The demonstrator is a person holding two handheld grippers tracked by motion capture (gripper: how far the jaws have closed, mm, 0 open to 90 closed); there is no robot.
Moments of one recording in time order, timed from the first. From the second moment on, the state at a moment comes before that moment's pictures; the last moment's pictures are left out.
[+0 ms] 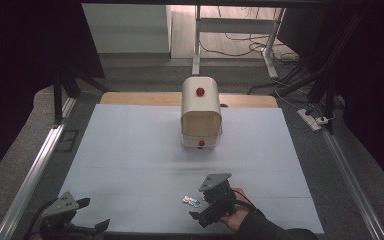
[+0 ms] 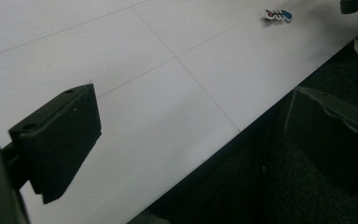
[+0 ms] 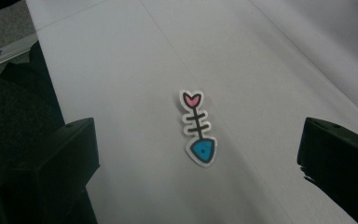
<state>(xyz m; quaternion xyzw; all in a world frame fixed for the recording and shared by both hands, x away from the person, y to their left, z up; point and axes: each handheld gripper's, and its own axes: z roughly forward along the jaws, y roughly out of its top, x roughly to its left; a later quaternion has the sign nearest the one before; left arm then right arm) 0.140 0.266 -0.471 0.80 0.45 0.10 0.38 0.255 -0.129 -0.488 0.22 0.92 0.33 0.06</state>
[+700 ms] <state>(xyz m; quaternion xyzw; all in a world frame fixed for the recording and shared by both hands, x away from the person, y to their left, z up) 0.139 0.266 -0.471 0.80 0.45 0.10 0.38 0.269 -0.098 -0.521 0.18 0.95 0.26 0.06</state>
